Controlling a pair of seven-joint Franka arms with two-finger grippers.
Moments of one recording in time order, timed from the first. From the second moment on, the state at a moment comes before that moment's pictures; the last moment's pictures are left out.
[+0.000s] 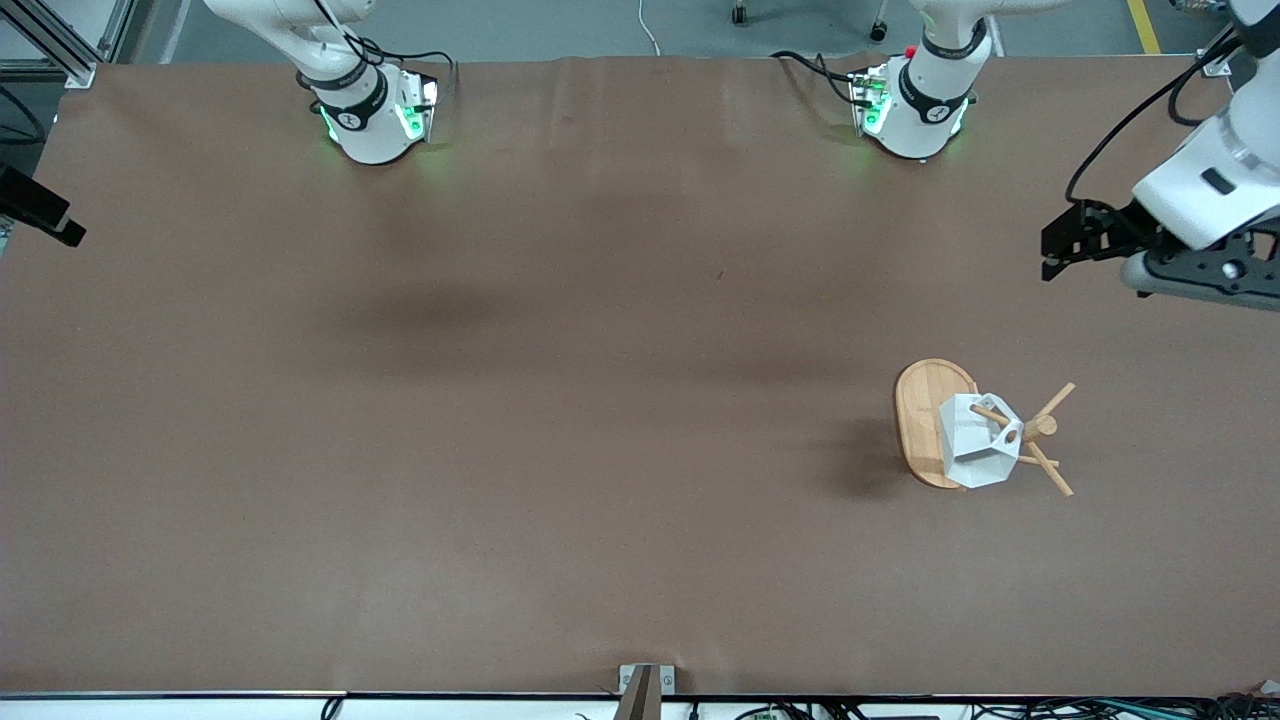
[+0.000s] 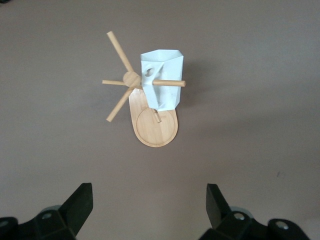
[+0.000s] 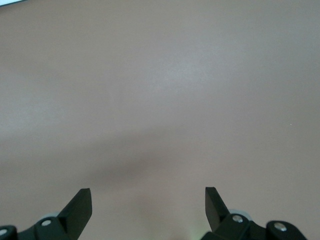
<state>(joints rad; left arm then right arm) 0.03 0.01 -0.15 -1.53 0.02 1.58 0.07 -0.02 -0.06 -0.09 -1.52 0.00 1.47 0.12</state>
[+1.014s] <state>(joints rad) 0.03 -0.11 -0.13 -1.61 0.01 1.57 0.05 -0.02 -0.06 -0.09 -1.52 0.00 1.47 0.12</state>
